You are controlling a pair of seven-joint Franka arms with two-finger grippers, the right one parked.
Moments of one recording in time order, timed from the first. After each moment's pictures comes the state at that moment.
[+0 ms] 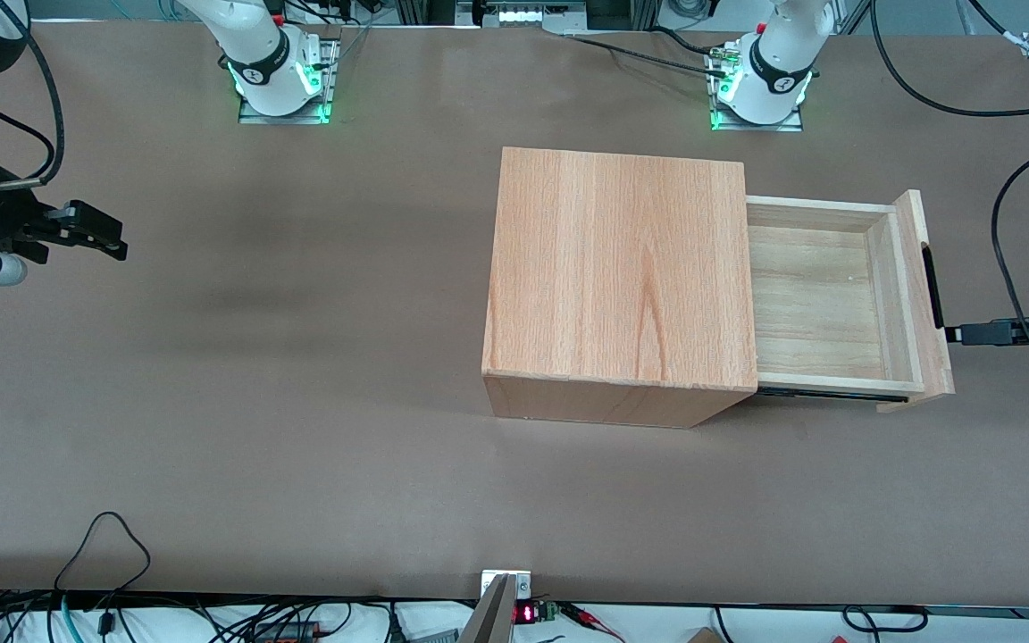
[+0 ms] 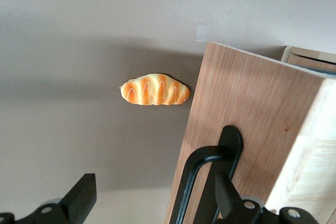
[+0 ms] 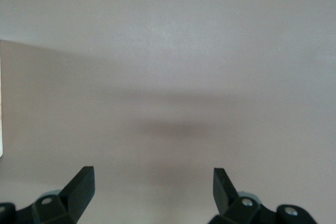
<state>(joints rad) 0.35 0.57 -0.09 -1.22 -0.16 1.48 0.16</state>
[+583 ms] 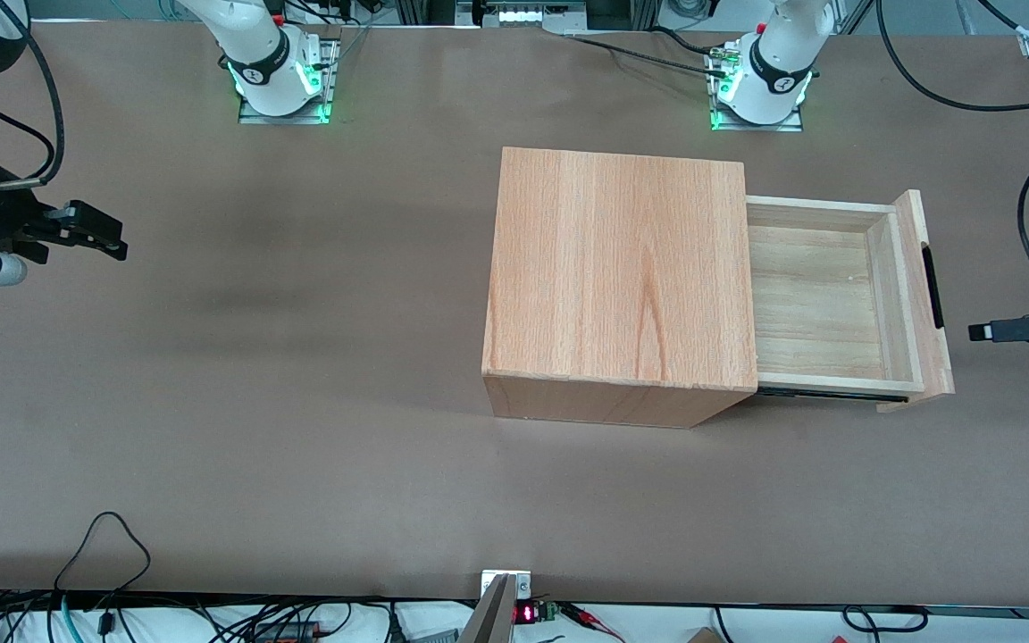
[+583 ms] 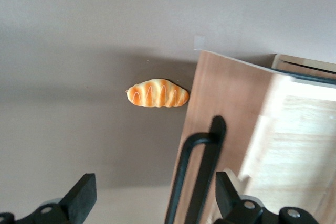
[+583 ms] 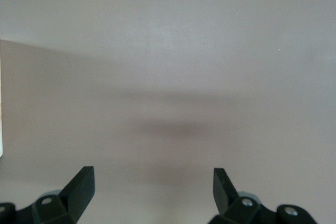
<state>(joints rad) 0.35 0.56 -0.09 -1.12 -0.16 1.41 0.16</state>
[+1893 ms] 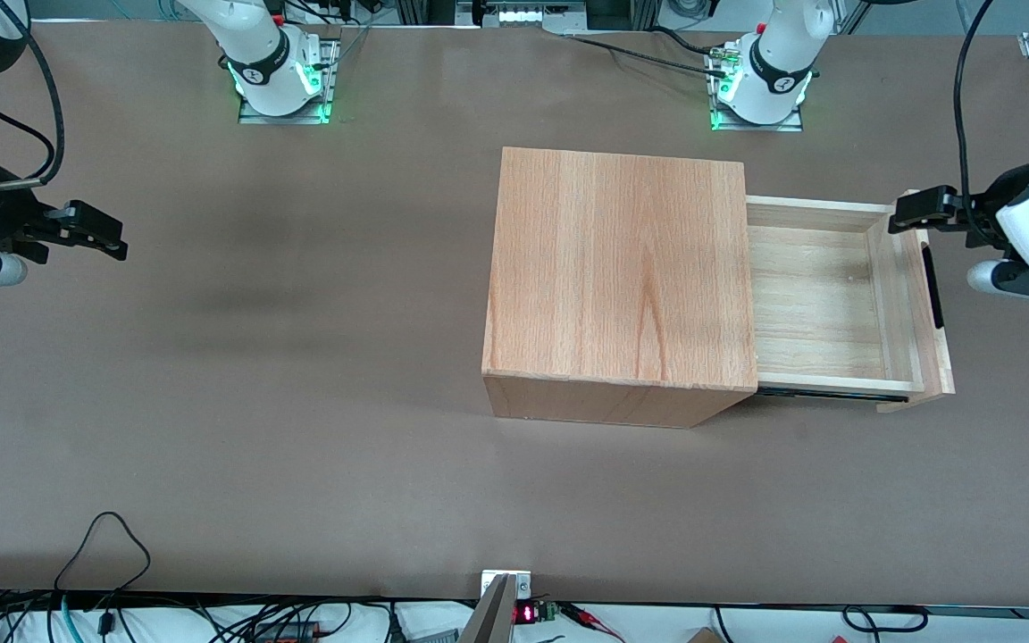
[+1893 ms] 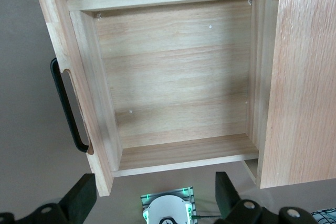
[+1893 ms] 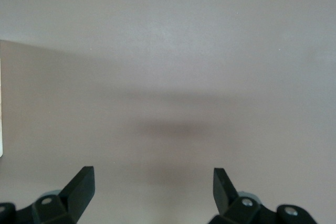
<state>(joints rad) 0.04 0.32 -0.10 -1.14 -0.05 1.20 0.07</state>
